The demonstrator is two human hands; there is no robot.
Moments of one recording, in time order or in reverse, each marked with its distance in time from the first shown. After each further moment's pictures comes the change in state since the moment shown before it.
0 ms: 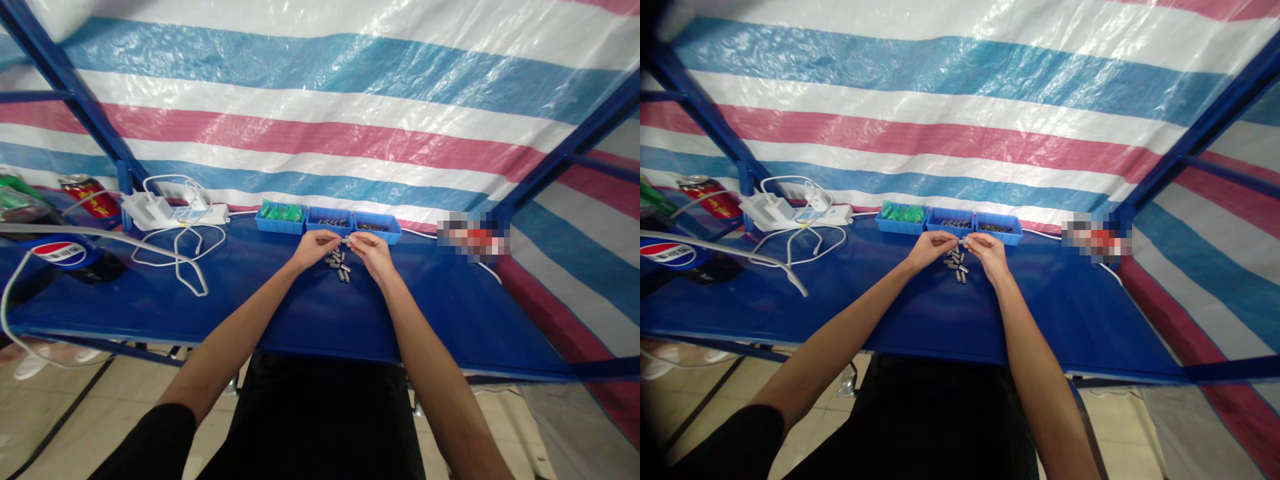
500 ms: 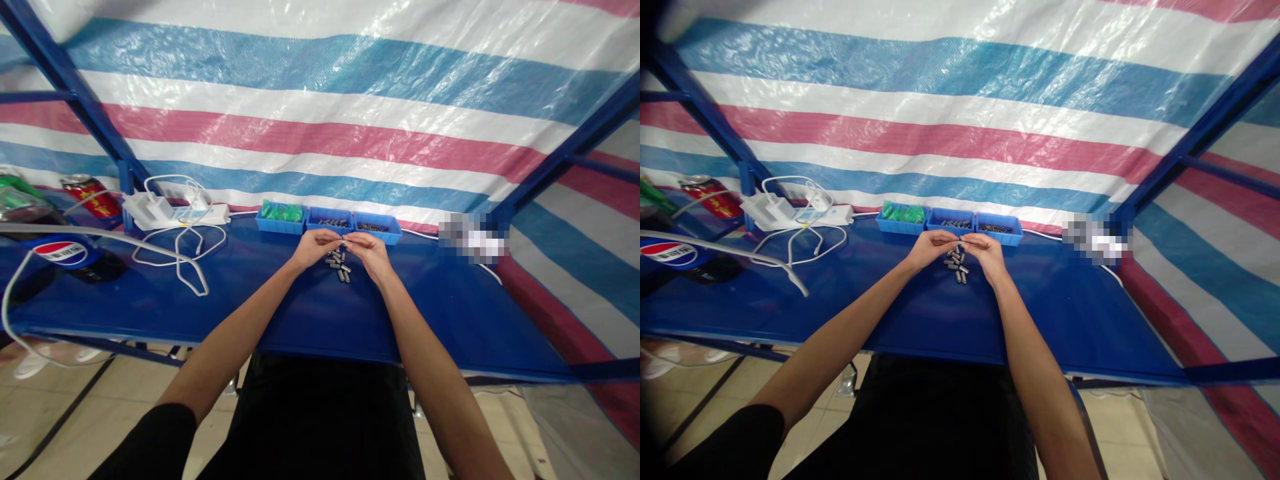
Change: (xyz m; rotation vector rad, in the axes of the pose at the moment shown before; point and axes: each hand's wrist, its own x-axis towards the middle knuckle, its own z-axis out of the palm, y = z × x) left_hand 0.000 0.001 0.000 -0.080 0.033 -0.030; right_hand -0.001 0.007 0.002 -0.079 -0.042 -0.085
